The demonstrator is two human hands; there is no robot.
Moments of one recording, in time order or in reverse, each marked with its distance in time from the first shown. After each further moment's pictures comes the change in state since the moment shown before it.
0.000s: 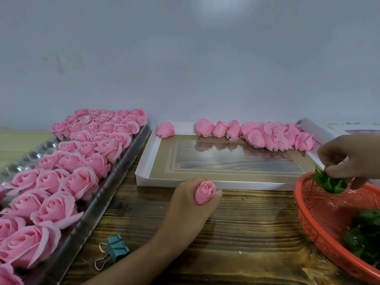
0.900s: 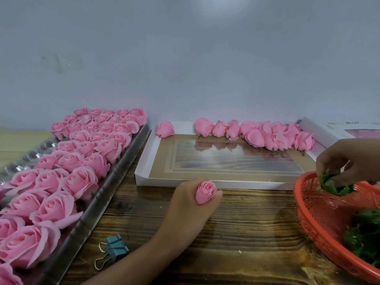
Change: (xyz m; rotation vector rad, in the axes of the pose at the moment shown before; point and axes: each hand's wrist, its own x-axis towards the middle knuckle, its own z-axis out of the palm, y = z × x) left_hand 0.000 0.001 0.000 0.036 0.010 0.055; right_hand -0.010 -0.009 -0.003 -0.138 -0.189 -0.024
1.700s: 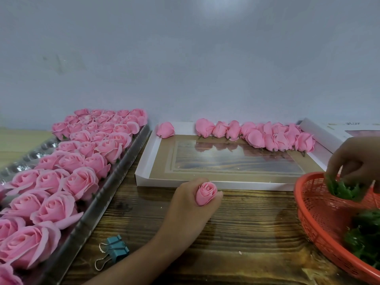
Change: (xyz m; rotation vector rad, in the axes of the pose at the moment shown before) left_hand 0.000 0.001 0.000 0.003 -0.008 0.012; right_hand -0.005 0.002 -0.009 0.028 -0.003 0.170
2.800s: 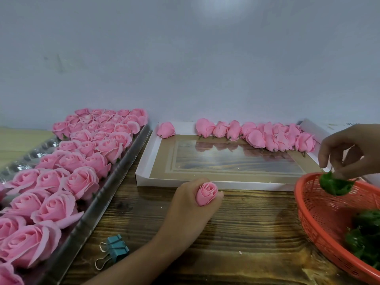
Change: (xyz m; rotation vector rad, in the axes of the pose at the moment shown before) left_hand -0.001 0.002 0.000 -0.022 0.001 -0.004; right_hand -0.013 -0.012 -0.005 0.062 0.269 -0.285
